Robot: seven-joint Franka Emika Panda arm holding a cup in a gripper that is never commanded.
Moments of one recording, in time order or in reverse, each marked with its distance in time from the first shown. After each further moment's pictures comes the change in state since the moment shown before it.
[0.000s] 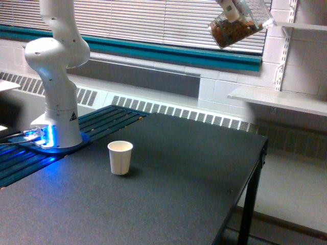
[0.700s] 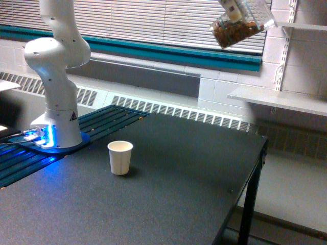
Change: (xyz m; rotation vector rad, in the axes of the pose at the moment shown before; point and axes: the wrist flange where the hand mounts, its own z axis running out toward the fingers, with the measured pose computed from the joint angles) arm -0.011 -0.007 -0.003 0.003 -0.006 -0.054
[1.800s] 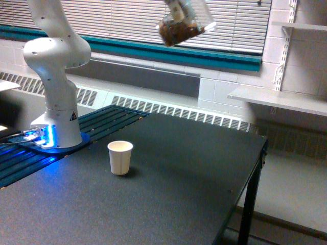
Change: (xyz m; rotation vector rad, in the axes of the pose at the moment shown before) arm -0.078 0.088 -0.063 -0.034 -0.035 -0.086
